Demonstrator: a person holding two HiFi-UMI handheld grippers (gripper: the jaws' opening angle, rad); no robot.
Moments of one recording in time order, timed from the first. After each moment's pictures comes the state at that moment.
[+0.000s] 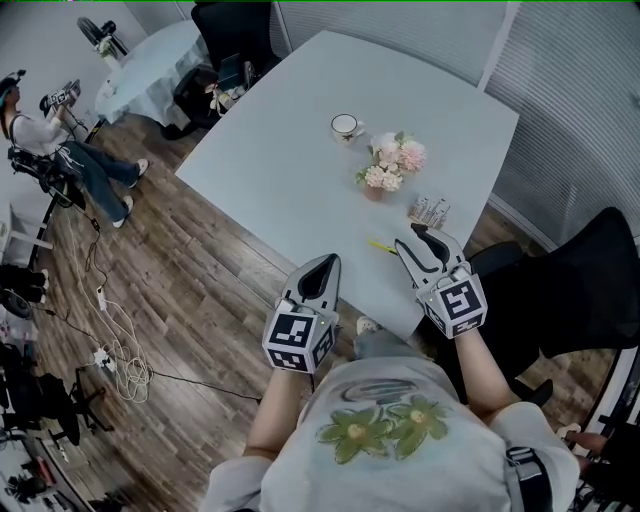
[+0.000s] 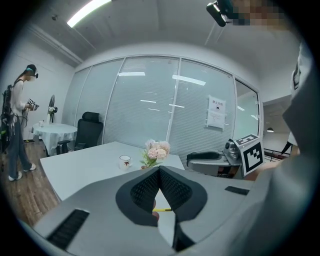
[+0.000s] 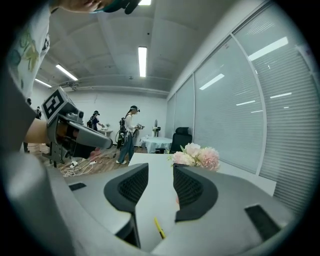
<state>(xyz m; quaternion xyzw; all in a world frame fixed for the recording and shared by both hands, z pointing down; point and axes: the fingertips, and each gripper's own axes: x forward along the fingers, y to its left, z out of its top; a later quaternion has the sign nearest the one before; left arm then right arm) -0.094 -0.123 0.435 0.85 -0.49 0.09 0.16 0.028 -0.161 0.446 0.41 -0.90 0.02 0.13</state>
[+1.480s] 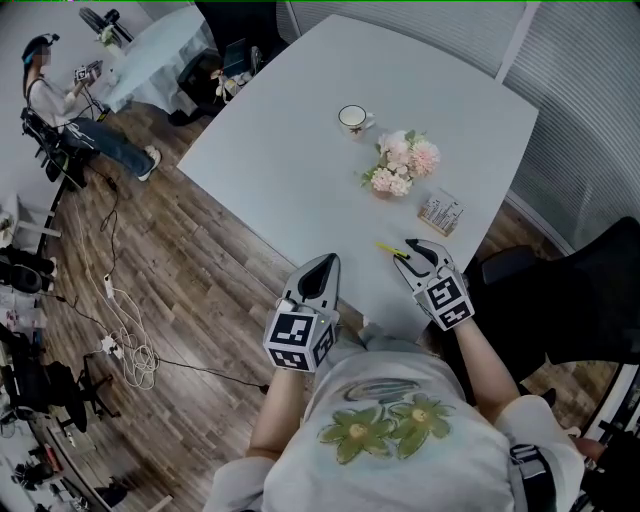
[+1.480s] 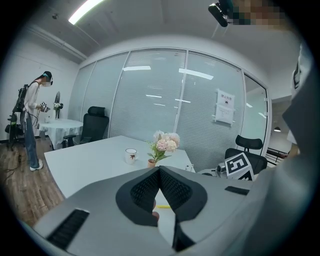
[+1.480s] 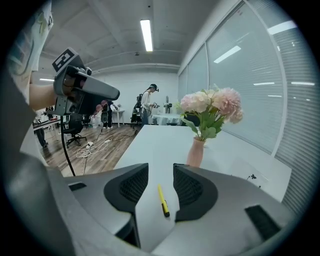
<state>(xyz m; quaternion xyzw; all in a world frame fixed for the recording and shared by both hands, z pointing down) -0.103 -0.148 0.467 0.83 -0.52 0.11 0.18 0.021 -0.175 0.582 0.33 -0.90 0.07 0.26</state>
